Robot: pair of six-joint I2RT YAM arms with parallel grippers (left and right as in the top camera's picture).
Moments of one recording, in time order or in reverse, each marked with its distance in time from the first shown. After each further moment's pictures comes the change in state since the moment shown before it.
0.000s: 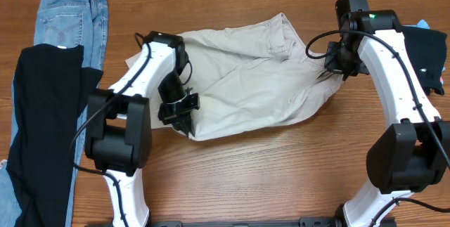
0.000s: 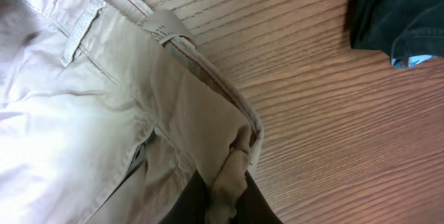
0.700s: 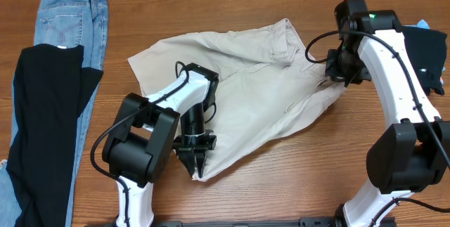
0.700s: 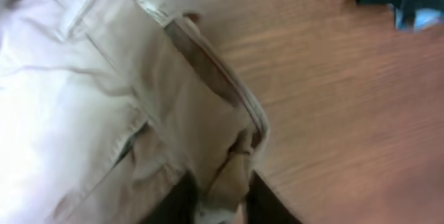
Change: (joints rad) left arm -0.214 -0.024 -0.258 -0.027 -0.022 0.105; right arm 0.000 0.000 0.000 -0.128 -0.014 -0.019
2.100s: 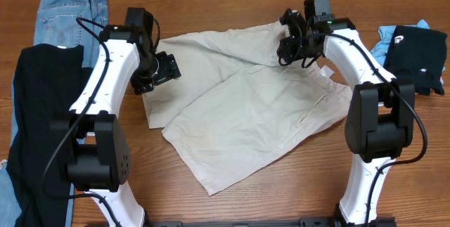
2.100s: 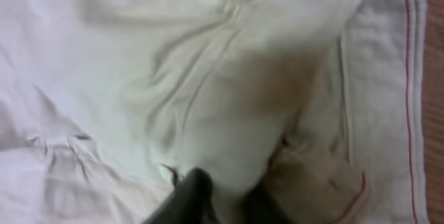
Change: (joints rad) left arm 0.375 -0.127 0.262 0.579 -0.241 -0.327; right arm 0.077 0.273 -0.014 0.672 -0.534 -0.453
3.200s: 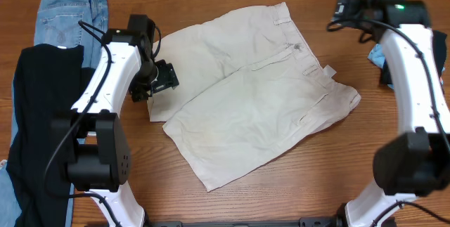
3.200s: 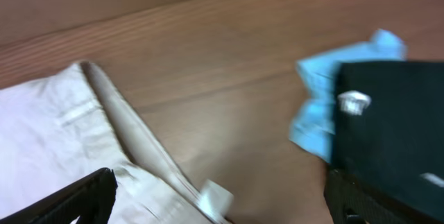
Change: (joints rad) left arm -0.002 0.000 -0.048 -0.034 -0.063 0.005; right arm -0.164 -0.292 0.152 -0.189 0.510 0.358
